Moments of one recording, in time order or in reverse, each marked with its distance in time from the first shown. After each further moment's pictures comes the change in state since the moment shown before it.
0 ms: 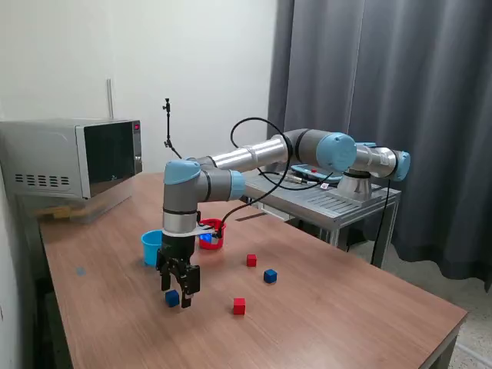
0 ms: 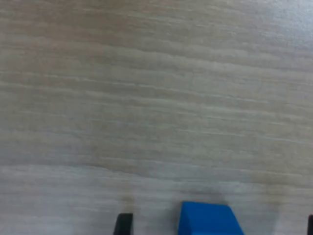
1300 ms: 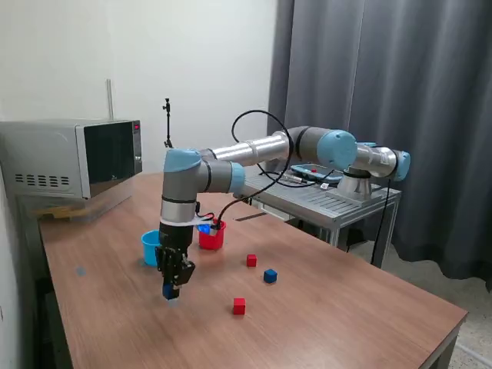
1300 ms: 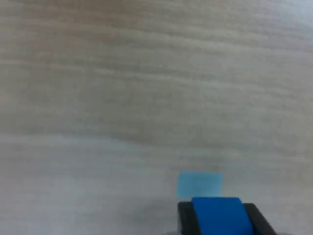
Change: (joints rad) arm 0.000 -0.024 -0.016 -0.002 -0.009 0.009
